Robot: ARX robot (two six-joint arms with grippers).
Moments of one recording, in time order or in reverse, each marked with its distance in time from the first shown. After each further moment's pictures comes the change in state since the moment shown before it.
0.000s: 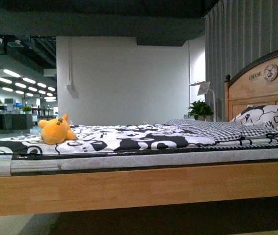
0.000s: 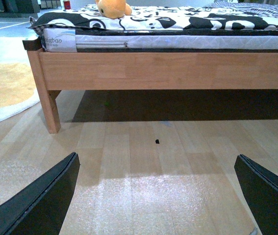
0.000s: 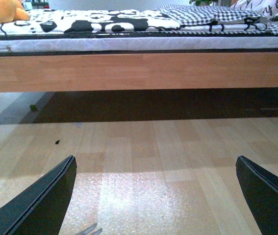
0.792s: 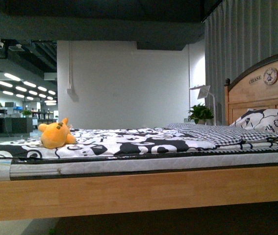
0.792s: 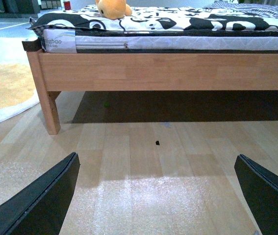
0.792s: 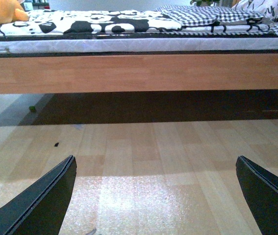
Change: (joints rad) left arm 0.000 0.000 0.000 0.000 0.000 0.000; right arm 0.000 0.000 0.000 0.000 0.000 0.000
